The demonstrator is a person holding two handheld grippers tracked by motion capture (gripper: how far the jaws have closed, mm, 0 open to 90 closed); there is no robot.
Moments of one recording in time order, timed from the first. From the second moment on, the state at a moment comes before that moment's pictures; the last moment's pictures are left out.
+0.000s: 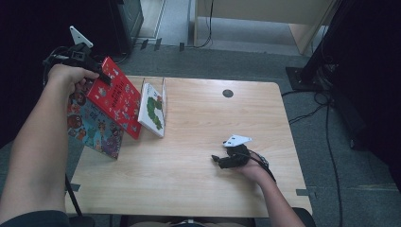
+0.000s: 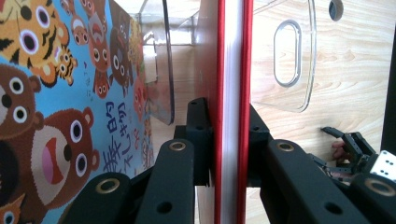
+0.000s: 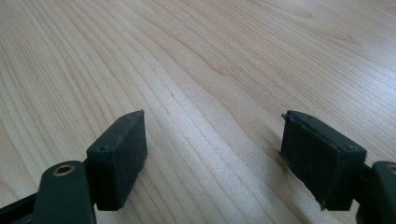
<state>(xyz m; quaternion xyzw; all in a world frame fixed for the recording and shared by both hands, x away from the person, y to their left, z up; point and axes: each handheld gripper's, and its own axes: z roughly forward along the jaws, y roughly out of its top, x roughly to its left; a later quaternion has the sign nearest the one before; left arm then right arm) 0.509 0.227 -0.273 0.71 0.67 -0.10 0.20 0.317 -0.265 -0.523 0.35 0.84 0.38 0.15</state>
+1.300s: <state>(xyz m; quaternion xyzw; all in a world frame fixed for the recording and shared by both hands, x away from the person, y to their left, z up) 0.496 0.197 -0.262 0.73 0.67 -0.07 0.15 0.317 -0.264 -0.523 0.35 0.84 0.38 0.15</state>
